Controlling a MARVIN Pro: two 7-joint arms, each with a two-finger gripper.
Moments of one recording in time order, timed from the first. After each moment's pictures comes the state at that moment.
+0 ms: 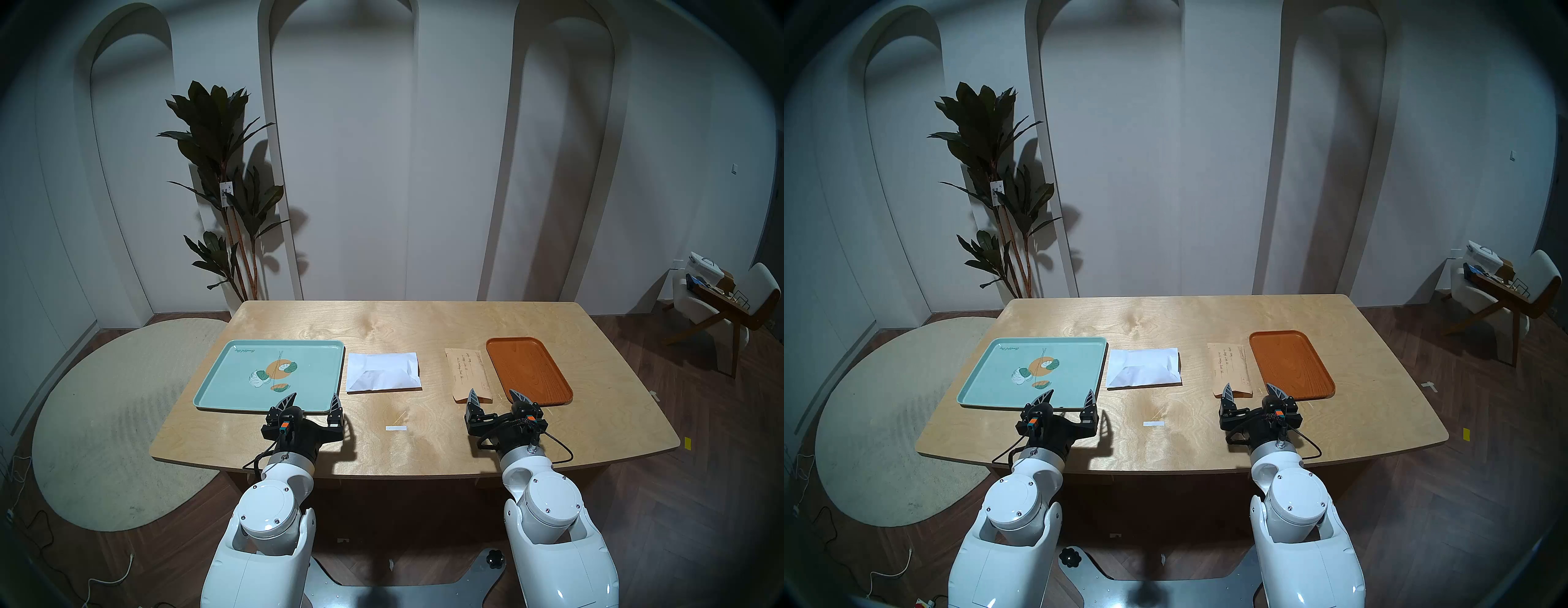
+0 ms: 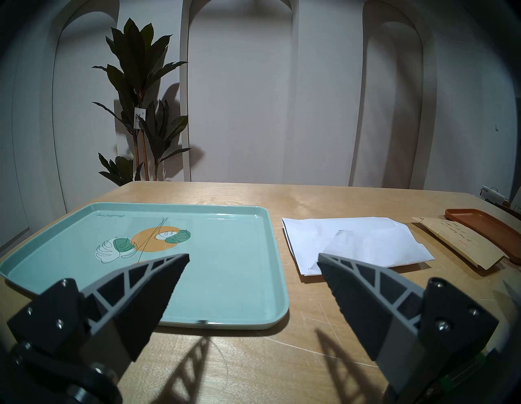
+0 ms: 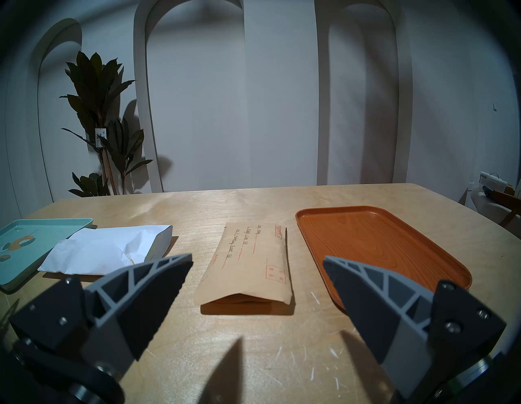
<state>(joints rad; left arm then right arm) 1.92 -1.58 -1.54 -1.76 -0.01 -0.01 0.01 -1.90 -1.58 1.55 -1.78 0.04 0.01 0.00</state>
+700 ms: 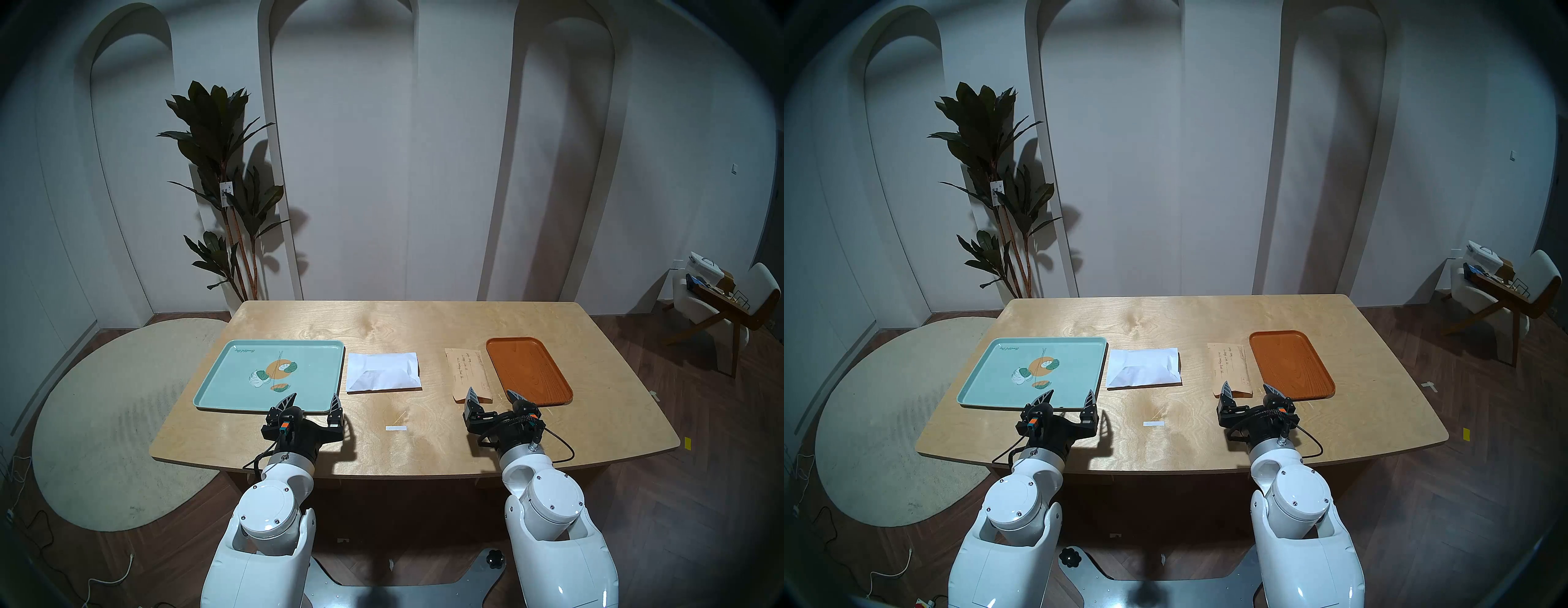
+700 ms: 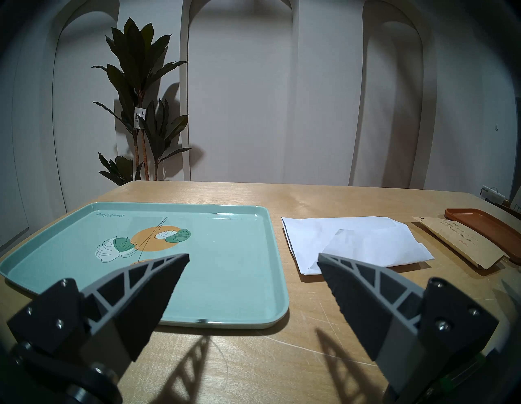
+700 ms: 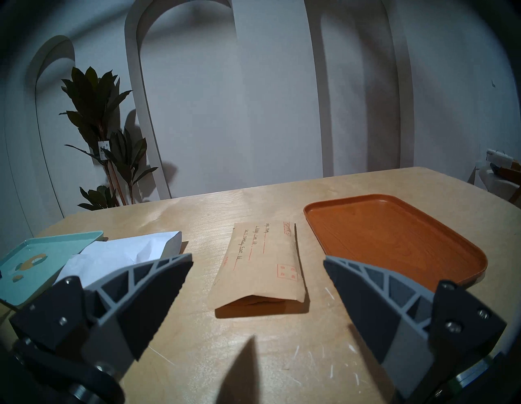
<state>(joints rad) 1.92 -1.58 -1.54 -1.76 -0.01 -0.01 0.01 -1.88 -1.59 1.56 -1.79 0.18 0.06 0.04</state>
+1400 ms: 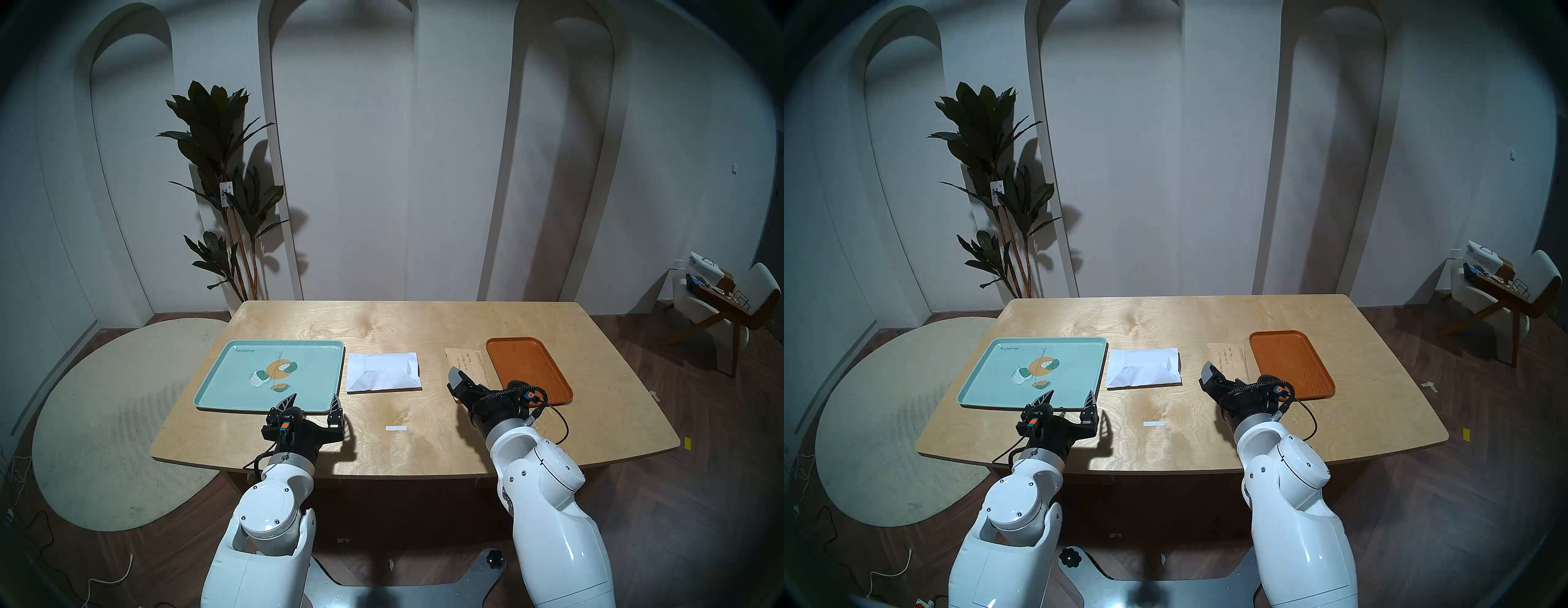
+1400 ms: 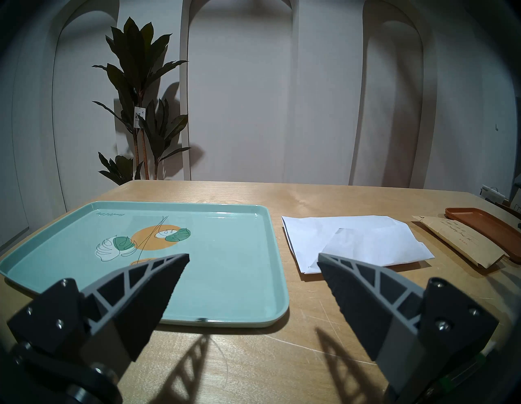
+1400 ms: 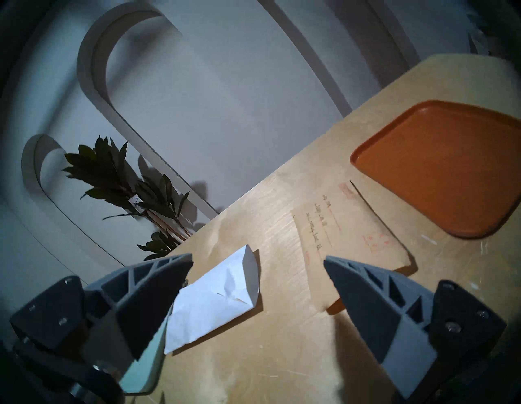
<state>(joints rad) 1.92 -1.58 -1.54 -1.76 -0.01 -0.01 0.01 -1.84 -1.59 1.50 -1.88 0.75 0.27 -0.12</state>
